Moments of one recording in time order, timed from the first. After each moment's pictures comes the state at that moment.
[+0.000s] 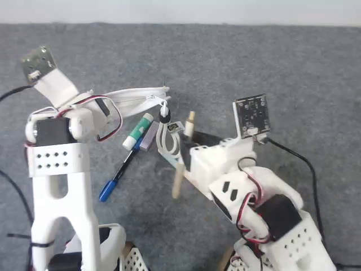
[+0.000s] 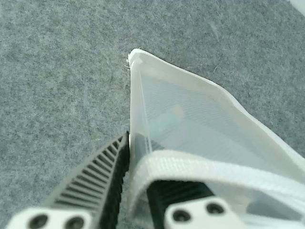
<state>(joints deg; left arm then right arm) -12.0 -30.3 21.8 78.5 32.7 -40.0 -65.0 43.1 56.4 -24.5</state>
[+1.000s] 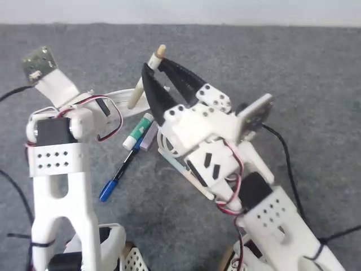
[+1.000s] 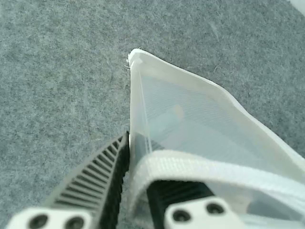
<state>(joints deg) -12.0 -30.3 21.8 78.5 32.7 -41.4 -49.4 43.4 -1.8 -9.5</state>
